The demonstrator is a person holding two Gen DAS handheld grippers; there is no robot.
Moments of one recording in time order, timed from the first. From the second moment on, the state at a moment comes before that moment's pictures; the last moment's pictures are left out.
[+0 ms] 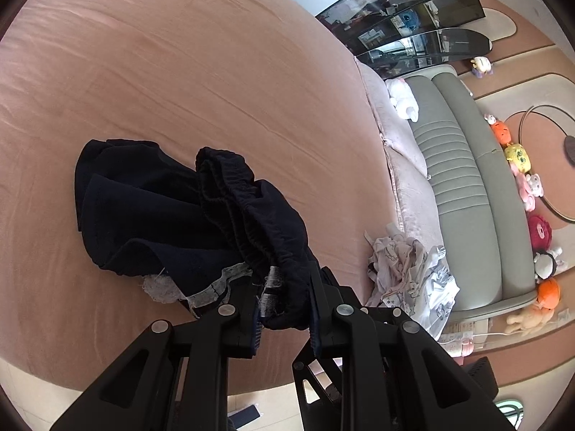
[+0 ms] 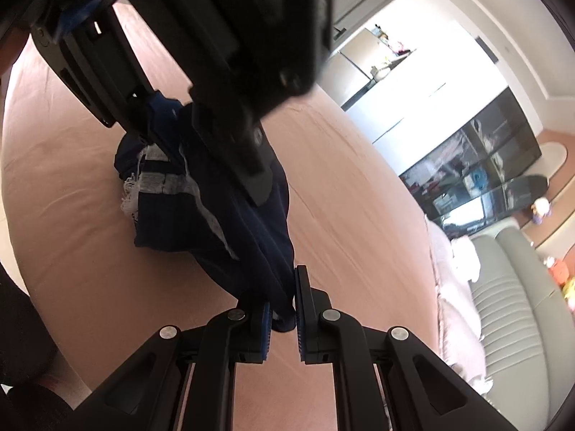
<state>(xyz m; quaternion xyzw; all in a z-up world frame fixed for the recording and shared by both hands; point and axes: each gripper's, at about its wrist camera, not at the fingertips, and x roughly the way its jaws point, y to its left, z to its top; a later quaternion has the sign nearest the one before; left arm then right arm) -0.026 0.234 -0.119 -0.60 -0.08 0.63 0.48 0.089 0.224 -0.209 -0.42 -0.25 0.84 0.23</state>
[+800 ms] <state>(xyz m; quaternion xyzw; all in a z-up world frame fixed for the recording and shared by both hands) -0.057 0.192 -0.113 -0.56 -0.08 0.72 0.41 0.174 0.243 -0.191 -0.38 -0.09 0.88 0.25</state>
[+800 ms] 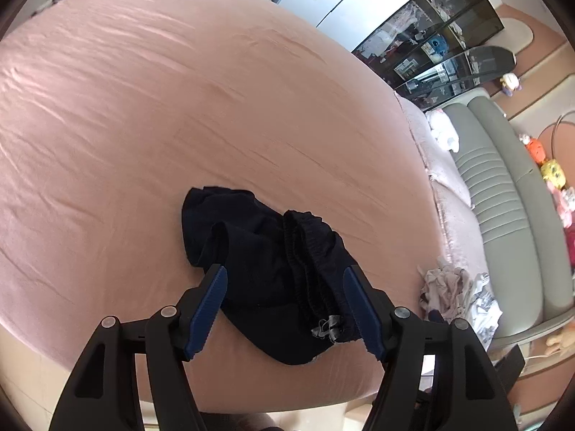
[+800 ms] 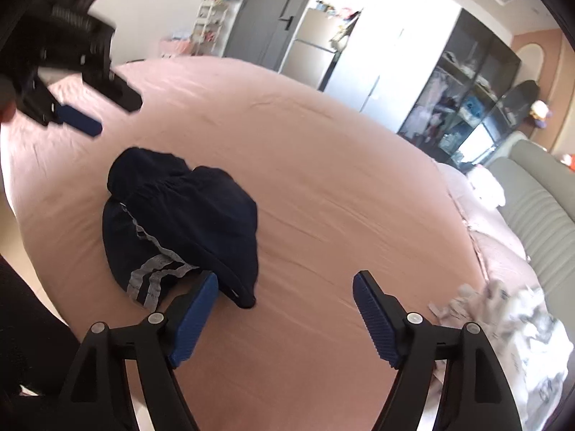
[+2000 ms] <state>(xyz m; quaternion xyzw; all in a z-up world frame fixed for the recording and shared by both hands) -0.070 0.175 -0.192 -0.63 -0.34 0.59 0.37 0.073 0.191 -0.231 -0.40 -0.37 0.81 0.22</state>
